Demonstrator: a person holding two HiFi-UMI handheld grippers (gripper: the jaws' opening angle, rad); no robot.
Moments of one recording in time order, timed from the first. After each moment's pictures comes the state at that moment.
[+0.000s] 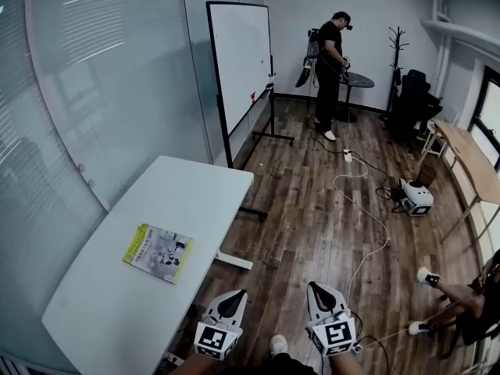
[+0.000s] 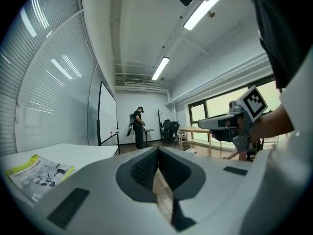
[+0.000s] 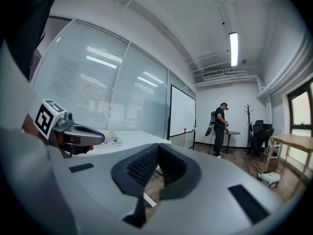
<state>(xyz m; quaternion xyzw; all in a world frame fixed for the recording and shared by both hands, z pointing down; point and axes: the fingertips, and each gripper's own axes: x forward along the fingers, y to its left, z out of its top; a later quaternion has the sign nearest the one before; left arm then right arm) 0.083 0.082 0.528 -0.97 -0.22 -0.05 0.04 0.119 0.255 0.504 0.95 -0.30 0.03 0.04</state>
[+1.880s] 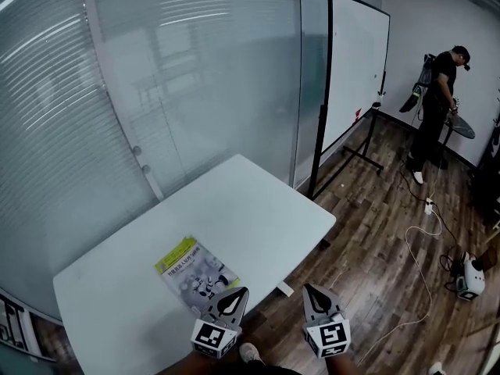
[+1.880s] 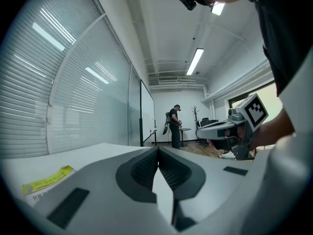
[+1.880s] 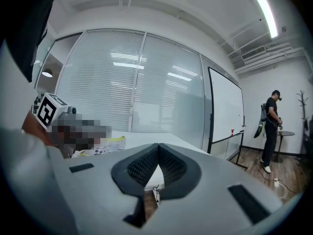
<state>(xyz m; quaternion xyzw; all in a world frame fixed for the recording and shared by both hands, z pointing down) 0.217 -0.090 0.518 -1.00 -0.01 -0.06 0.01 0.313 0.035 0.518 0.85 -0.52 0.04 0.06</state>
